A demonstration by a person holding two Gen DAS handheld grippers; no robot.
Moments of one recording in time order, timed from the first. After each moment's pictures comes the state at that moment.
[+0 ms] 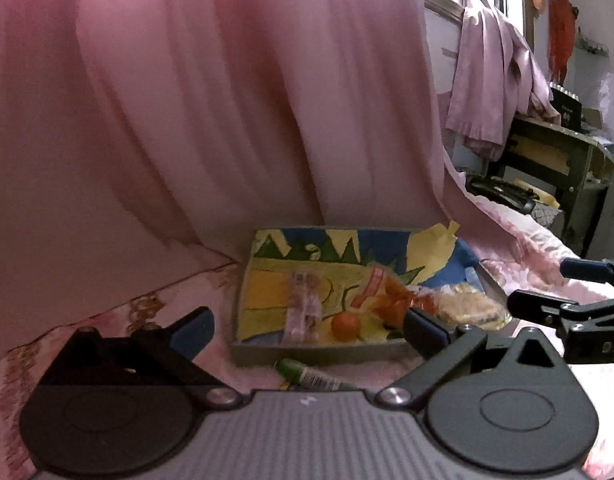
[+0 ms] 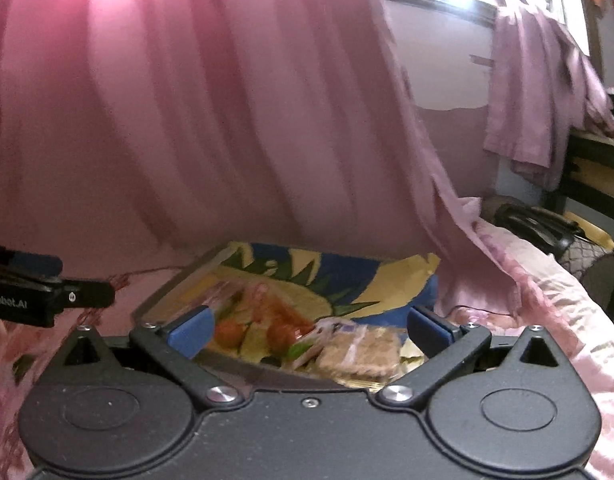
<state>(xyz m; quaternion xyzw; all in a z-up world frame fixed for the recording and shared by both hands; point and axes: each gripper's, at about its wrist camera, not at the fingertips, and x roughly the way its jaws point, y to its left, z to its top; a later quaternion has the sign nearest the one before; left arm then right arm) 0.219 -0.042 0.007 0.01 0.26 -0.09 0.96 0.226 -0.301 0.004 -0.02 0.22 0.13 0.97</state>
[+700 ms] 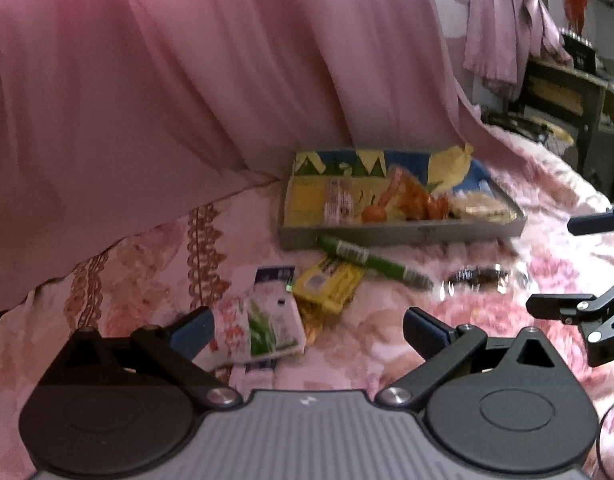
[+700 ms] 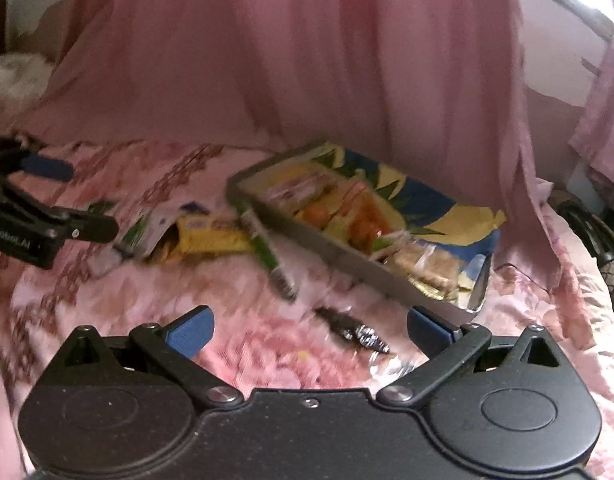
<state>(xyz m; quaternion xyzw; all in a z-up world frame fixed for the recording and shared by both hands) 0.128 -0.029 -0.012 0.05 0.34 -0.04 0.94 0.160 -0.271 -0.007 -0.16 0.31 0.23 0.91</state>
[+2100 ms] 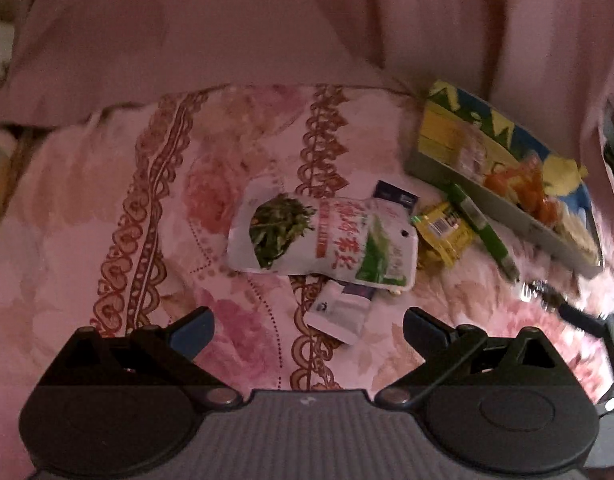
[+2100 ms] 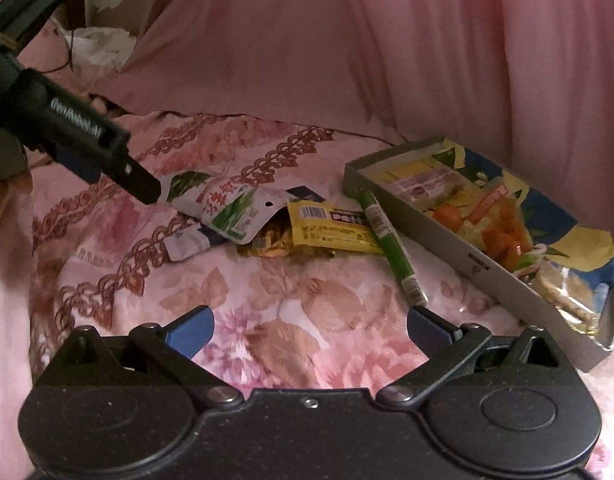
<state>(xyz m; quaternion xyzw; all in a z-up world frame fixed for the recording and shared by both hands) 0.164 0.073 -0.030 -0.15 0.50 0.08 0.85 0.181 -0.203 -0.053 -0.15 0.32 0.35 0.87</state>
